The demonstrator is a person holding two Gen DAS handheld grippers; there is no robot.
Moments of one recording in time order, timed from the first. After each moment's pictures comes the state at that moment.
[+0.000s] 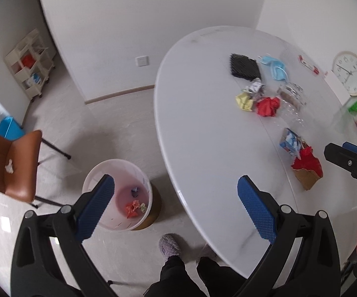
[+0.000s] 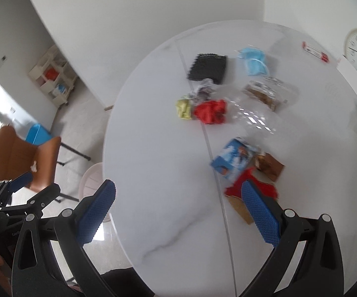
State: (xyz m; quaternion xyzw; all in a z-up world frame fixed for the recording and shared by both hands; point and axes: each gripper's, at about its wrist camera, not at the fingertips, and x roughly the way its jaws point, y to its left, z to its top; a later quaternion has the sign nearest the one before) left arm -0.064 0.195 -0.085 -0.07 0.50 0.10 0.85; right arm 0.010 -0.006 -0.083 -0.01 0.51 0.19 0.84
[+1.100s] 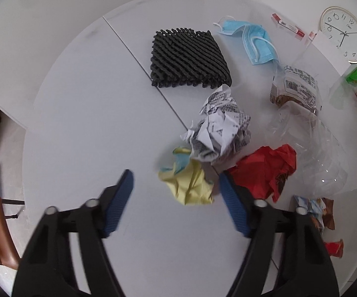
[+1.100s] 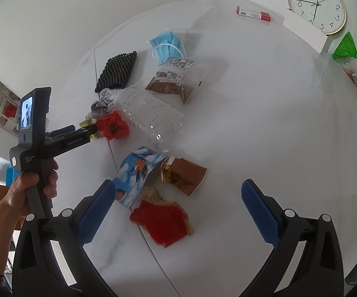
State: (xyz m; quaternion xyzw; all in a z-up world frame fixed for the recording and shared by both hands) left arm 0.199 0.106 -0.213 -0.01 0.56 -0.03 0.83; right arm 0.089 -0.126 -0.125 0.06 0.55 0.06 0.83
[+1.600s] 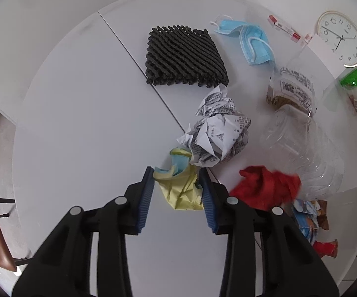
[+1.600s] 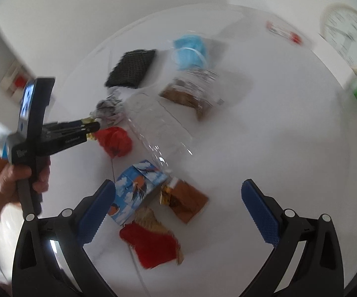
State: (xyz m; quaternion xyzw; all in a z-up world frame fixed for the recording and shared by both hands) left arm 0.196 0.113 -0.213 -0.03 0.56 -0.05 0.83; right arm 0.128 -0.106 -0.135 -0.04 0.54 0.14 0.83
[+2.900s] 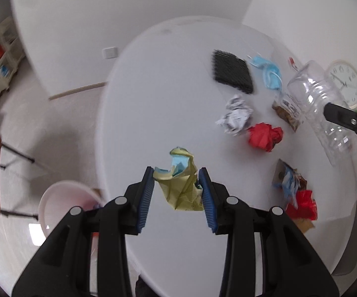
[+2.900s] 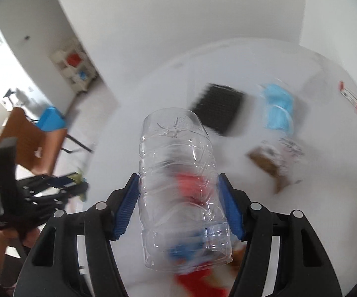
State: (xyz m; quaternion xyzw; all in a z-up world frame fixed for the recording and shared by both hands) left arm 0.039 0.208 -0.144 -0.14 0.51 0.04 0.85; right arm 0.136 0.007 -0.084 -0.06 0.48 0.31 0.82
